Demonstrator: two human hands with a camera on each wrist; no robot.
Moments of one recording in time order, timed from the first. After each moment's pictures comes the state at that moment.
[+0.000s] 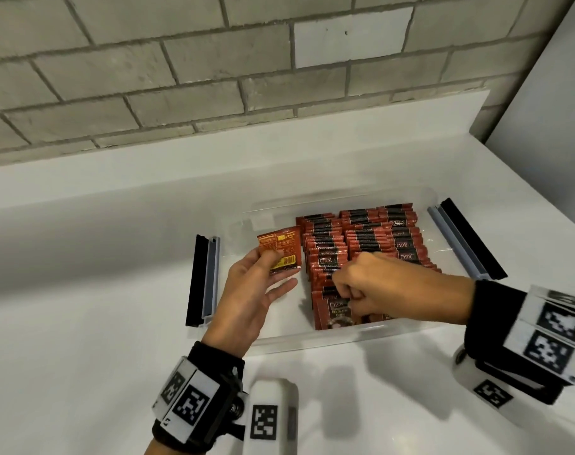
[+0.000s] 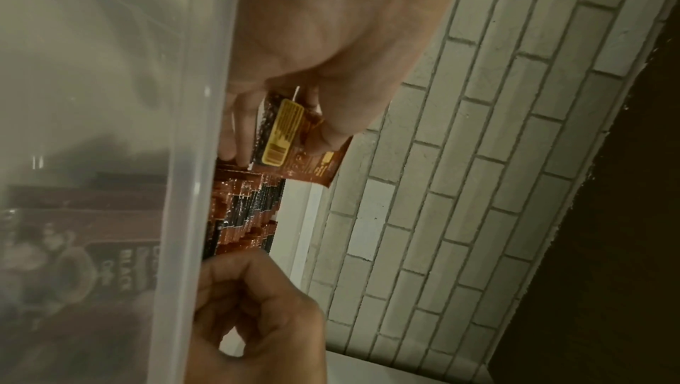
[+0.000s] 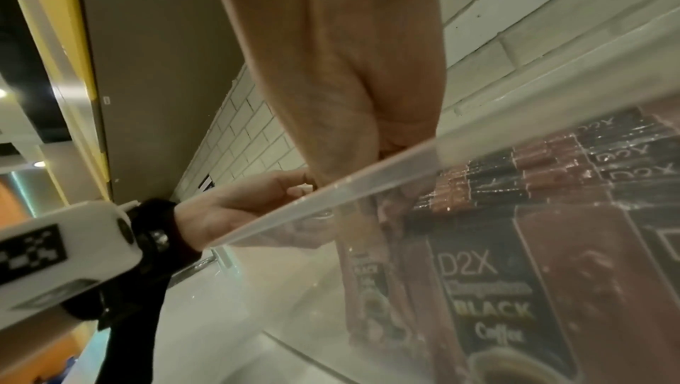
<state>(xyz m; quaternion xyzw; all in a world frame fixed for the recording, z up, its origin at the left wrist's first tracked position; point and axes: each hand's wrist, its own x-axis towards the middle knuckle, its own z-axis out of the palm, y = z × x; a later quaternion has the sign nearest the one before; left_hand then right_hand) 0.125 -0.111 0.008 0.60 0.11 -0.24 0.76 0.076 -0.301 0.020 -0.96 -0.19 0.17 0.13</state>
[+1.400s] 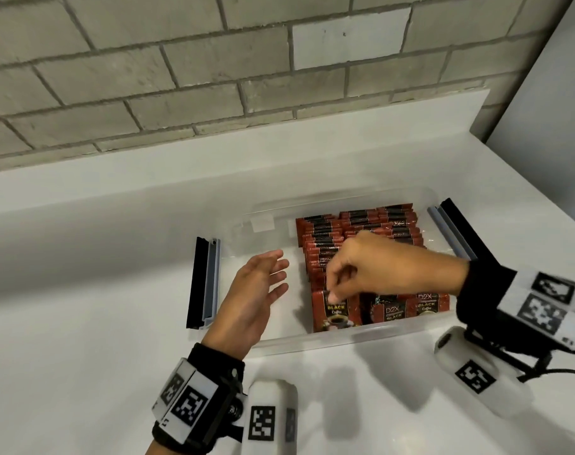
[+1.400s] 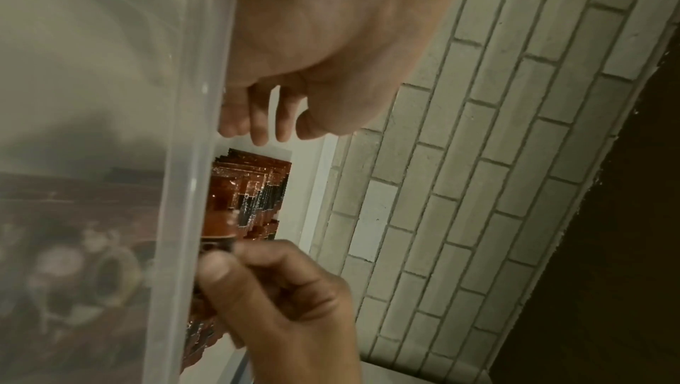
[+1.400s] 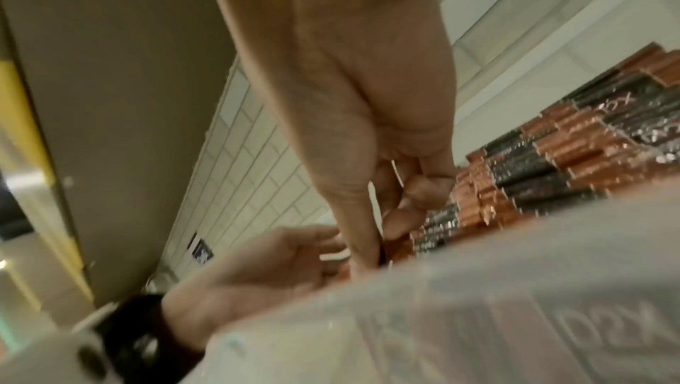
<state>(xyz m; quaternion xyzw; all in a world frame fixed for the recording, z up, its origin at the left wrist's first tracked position) 0.127 -0.112 0.001 0.64 0.12 -0.24 0.71 0.096 -0.300 0.038 -0.92 -0.14 0.20 0.30</state>
